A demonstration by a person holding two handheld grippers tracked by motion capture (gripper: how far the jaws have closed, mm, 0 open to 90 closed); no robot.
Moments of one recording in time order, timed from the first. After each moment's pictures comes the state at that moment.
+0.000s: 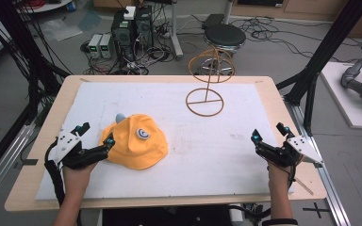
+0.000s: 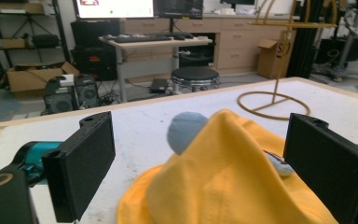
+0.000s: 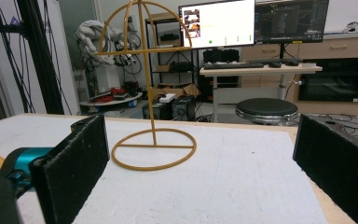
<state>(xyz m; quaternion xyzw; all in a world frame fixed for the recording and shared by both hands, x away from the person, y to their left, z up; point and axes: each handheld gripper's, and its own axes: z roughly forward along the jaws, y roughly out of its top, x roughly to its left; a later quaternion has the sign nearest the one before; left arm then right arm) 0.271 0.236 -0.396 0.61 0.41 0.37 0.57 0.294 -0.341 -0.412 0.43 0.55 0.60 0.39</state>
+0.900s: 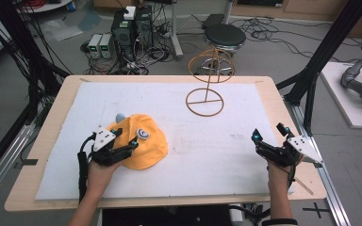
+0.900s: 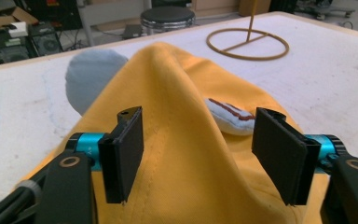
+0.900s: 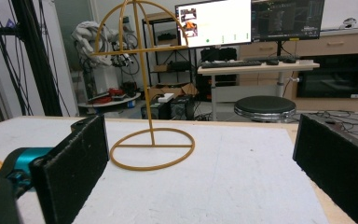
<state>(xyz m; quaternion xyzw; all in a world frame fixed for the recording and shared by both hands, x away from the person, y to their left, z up) 0.300 0.180 -0.420 0.70 0.41 0.29 0.50 0.296 -0.341 -0.413 0.44 0.55 0.60 0.39</state>
